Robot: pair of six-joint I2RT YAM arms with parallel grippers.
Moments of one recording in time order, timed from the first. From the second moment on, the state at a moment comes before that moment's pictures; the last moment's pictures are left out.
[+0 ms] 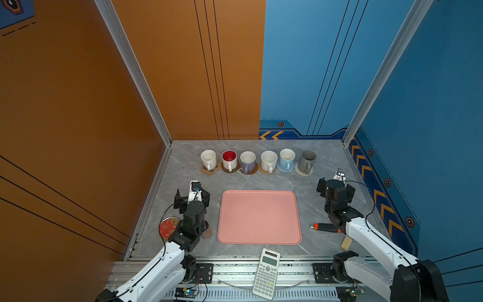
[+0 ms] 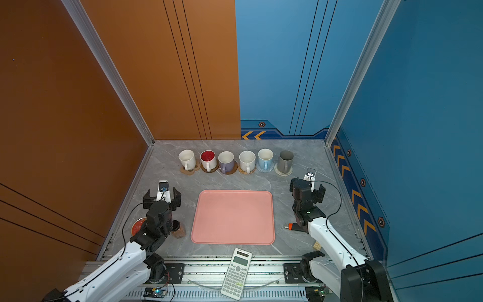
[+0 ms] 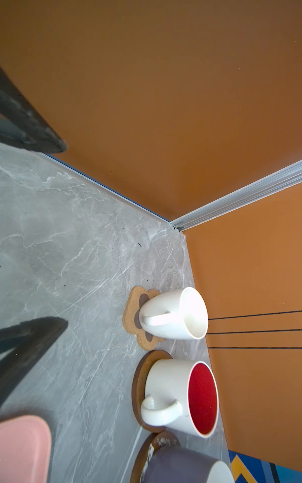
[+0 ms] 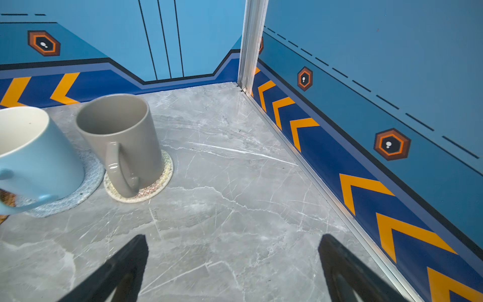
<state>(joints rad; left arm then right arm) -0.41 0.73 0.23 0.27 -0.81 0.16 0.22 1.05 0.48 0.11 0.67 0.19</state>
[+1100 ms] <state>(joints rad) -0.06 1.31 0.21 0.83 -0.31 0.03 0.19 1.50 0.32 0.90 0.59 0.01</state>
